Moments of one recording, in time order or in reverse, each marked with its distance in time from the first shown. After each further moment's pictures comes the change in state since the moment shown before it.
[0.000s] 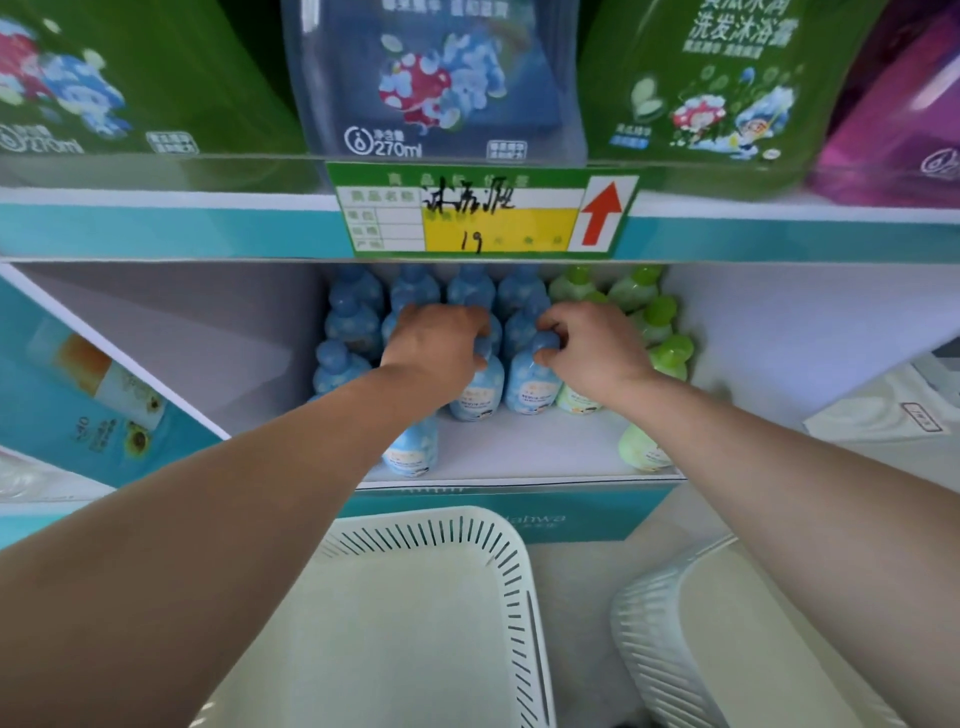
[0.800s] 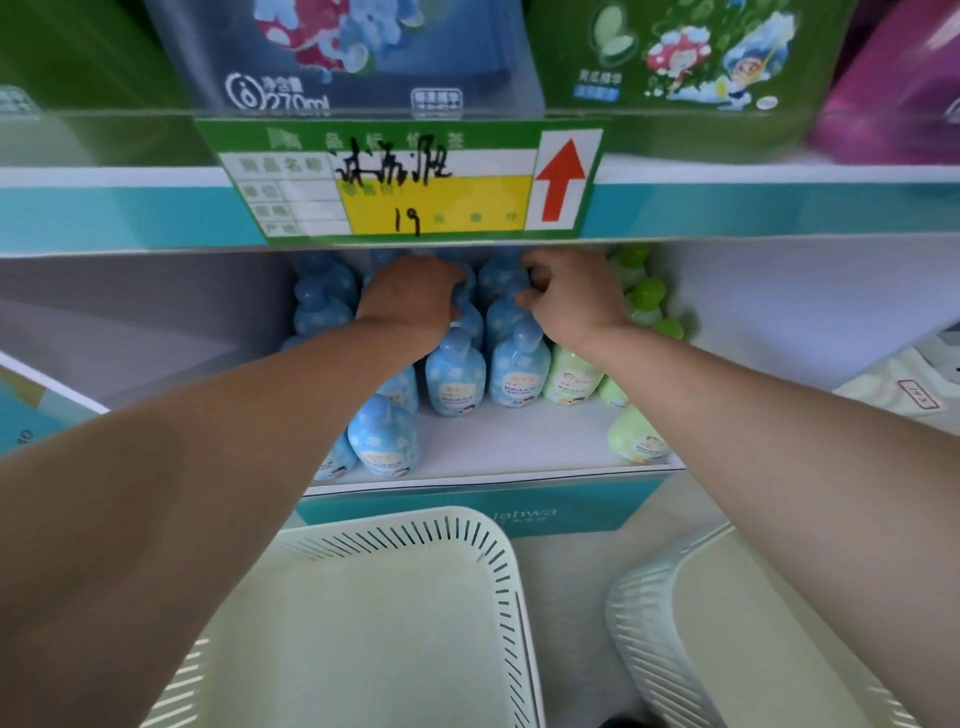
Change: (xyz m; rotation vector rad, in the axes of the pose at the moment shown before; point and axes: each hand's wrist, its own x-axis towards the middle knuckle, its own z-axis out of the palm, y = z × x) left_hand 0.035 -0.002 -0.008 -0.010 0.030 -0.055; right_hand 0.033 0.000 -0.004 0.109 0.125 0.028
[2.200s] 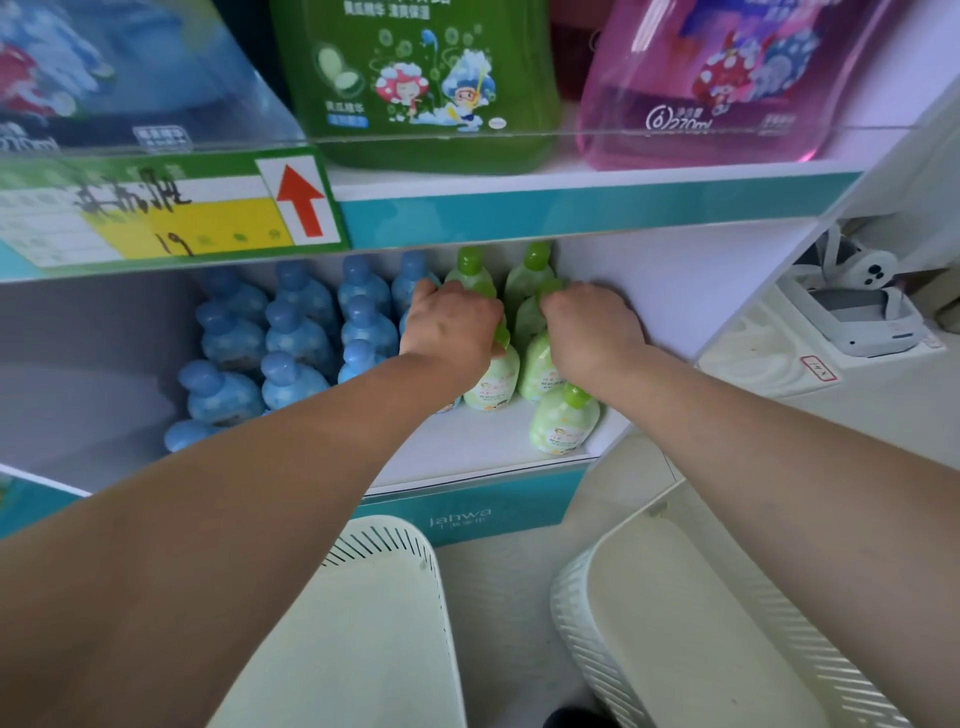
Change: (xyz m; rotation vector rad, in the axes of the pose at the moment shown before) left_hand -0.001 0.117 0.025 0.223 -0.027 0.177; right_hand -0.051 0.057 -0.064 -0.577 -0.169 0.035
